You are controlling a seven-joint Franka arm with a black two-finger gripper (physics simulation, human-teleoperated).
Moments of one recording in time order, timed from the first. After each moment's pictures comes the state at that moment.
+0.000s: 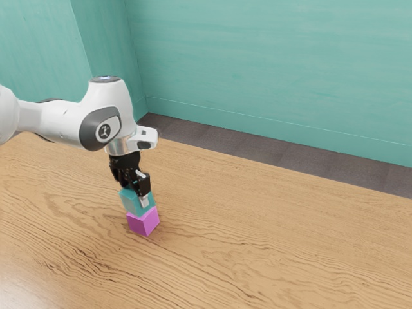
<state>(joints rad) 0.25 0.07 -0.20 -2.16 -0.01 2.17 0.23</state>
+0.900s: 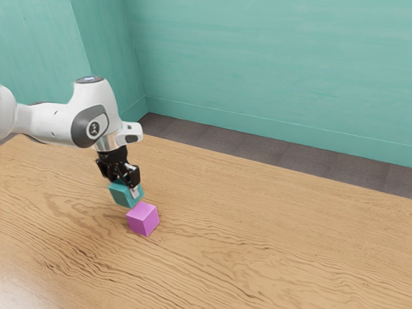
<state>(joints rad) 0.38 0.14 -0.28 -2.10 0.00 2.22 0.17</state>
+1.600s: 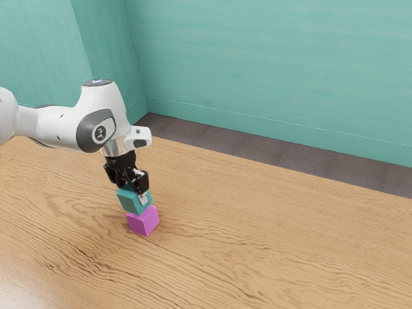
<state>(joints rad) 0.38 0.10 -0.33 -2.15 -0.03 2.22 0.15</state>
